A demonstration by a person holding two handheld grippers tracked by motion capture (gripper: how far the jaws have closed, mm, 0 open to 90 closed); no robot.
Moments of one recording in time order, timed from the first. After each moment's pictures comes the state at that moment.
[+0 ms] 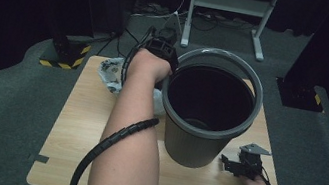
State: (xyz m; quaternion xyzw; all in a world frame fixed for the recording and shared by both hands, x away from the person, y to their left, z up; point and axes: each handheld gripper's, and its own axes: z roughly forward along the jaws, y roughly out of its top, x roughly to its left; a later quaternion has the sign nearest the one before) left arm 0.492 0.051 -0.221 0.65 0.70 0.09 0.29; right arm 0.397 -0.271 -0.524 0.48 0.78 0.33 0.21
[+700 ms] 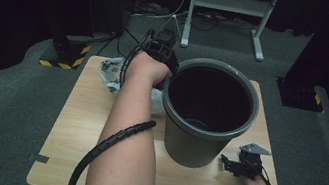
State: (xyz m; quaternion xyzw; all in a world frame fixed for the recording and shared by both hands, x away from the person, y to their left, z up) left arm 0.491 0.054 -0.228 0.65 0.69 0.09 0.31; right arm 0.398 -0.271 -0.524 0.47 0.79 0.34 0.21
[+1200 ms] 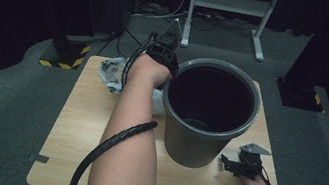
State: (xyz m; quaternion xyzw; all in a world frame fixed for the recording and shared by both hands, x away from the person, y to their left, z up) left arm 0.493 0.048 -0.236 0.66 0.69 0.09 0.30; right arm 0.398 -0.271 -0.524 0.47 0.79 0.34 0.21
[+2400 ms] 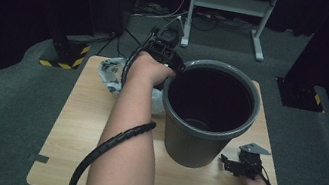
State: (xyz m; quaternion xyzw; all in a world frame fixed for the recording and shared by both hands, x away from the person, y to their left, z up) left arm 0.488 0.049 -0.226 0.67 0.65 0.15 0.33; right arm 0.398 -0.270 -0.524 0.47 0.79 0.34 0.21
